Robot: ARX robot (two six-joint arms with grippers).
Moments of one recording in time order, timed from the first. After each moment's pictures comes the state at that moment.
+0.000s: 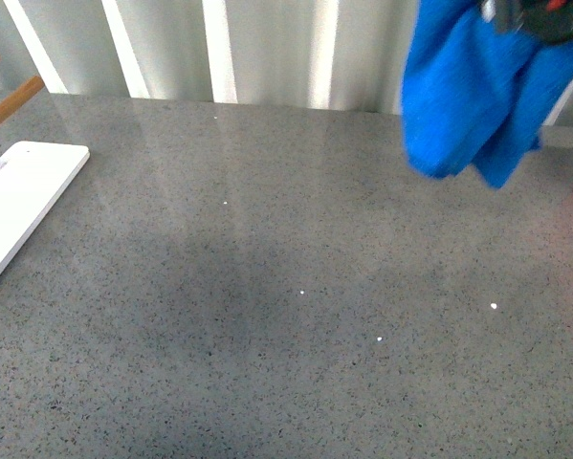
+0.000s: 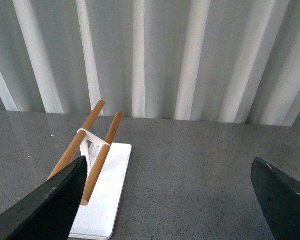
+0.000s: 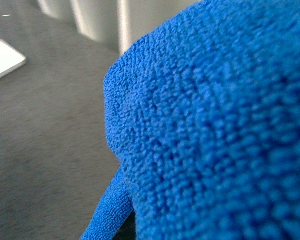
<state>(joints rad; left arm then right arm) 0.00 0.00 0.02 0.00 0.00 0.00 0.18 1.61 0.92 0.27 -0.20 -0.25</state>
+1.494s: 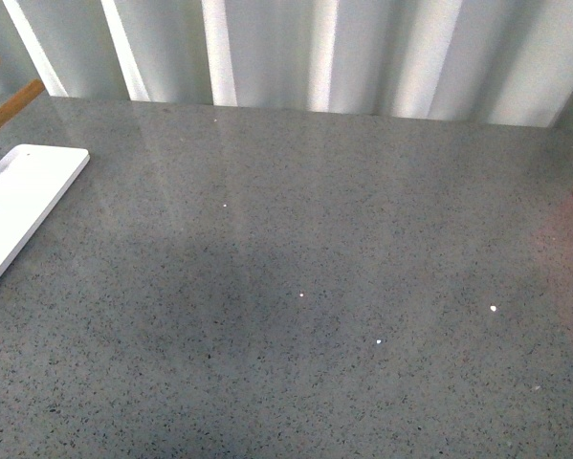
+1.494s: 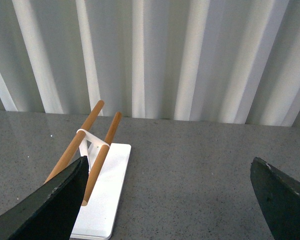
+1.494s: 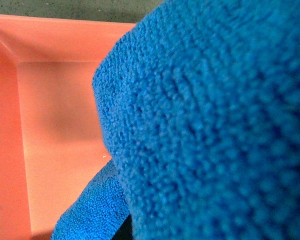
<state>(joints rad) 0.00 0.00 0.02 0.00 0.00 0.00 -0.44 1.66 1.28 -0.48 0.11 -0.38</state>
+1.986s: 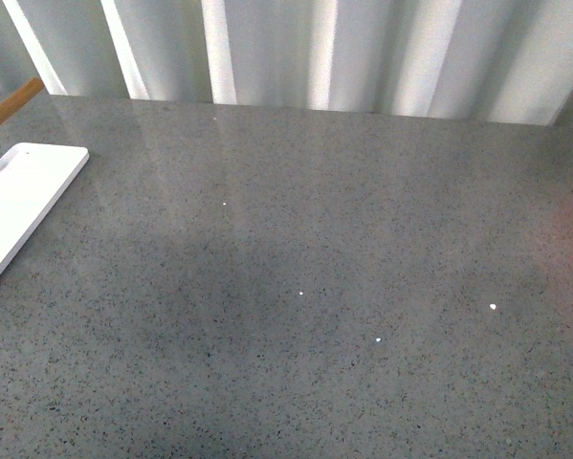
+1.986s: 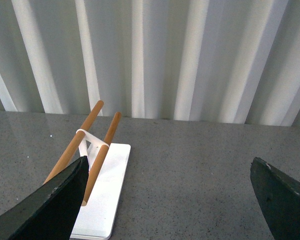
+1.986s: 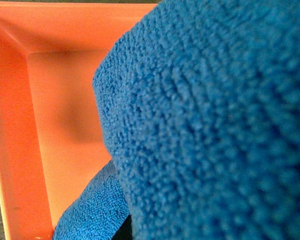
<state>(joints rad) 0.00 0.00 0.02 0.00 0.00 0.00 -0.41 1.75 1.35 -0.56 0.11 -0.31</state>
